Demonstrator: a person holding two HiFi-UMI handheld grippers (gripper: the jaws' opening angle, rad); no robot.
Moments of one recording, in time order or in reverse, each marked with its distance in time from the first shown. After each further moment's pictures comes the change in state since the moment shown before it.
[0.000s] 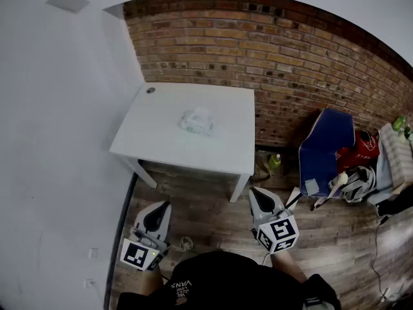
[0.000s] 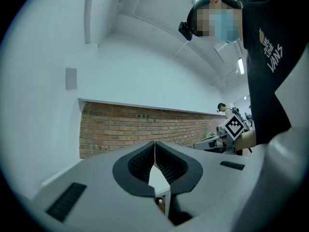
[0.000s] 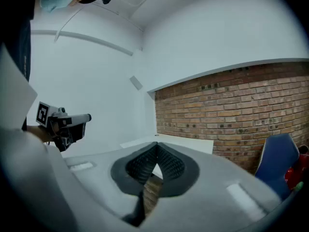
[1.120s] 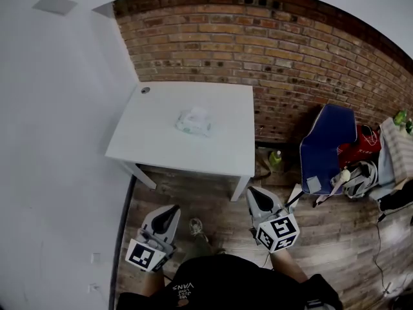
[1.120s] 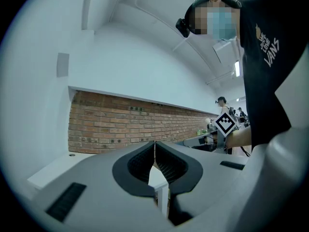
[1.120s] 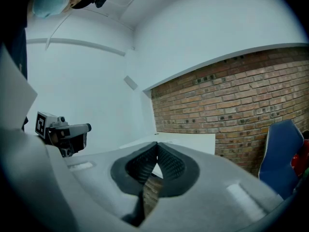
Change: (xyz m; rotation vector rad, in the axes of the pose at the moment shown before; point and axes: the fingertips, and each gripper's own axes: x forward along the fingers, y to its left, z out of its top) left arm 0.037 -0.008 -0.031 -0.038 0.073 -0.104; right arm 0.027 -0.017 -0.014 0.095 0.018 0.003
